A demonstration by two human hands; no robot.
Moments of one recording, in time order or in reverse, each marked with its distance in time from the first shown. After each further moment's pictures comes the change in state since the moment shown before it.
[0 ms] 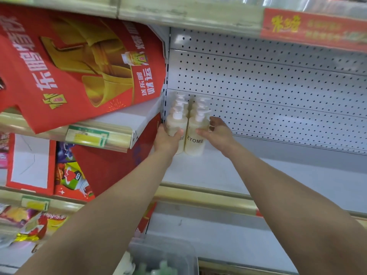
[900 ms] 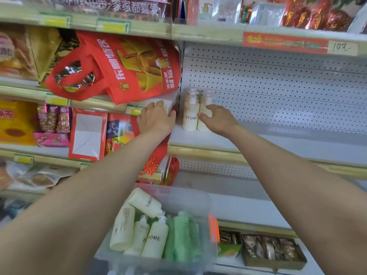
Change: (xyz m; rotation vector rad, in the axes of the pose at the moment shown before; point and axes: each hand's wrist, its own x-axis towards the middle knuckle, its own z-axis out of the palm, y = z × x) left_hand -0.168 0.080 -0.160 0.921 0.131 0.347; right_hand -0.211 -0.101 0.002 -0.503 -0.019 -0.141
